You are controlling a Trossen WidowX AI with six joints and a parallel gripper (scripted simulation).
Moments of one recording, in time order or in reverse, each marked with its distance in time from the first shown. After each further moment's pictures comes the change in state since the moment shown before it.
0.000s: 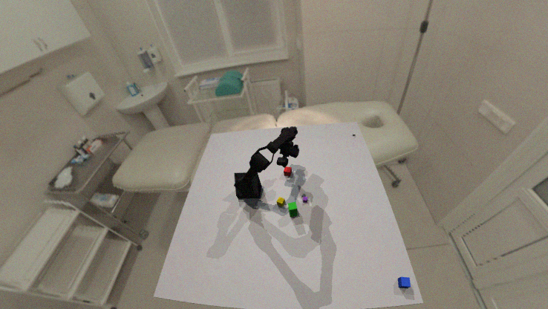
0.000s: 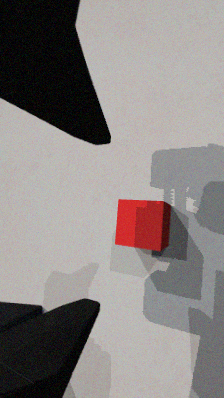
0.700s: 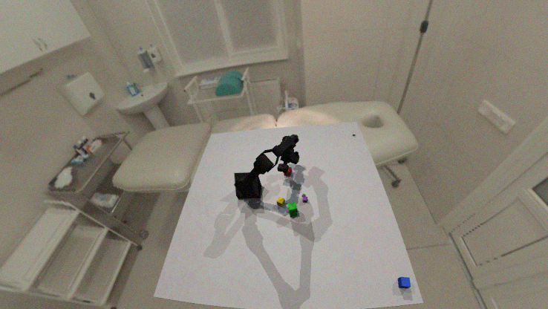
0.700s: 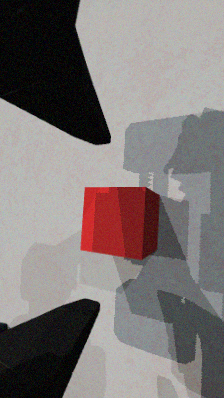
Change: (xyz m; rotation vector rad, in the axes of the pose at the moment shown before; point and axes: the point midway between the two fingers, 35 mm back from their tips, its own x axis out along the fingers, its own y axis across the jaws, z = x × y) arm 0.057 -0.003 0.001 0.019 -0.011 -0.013
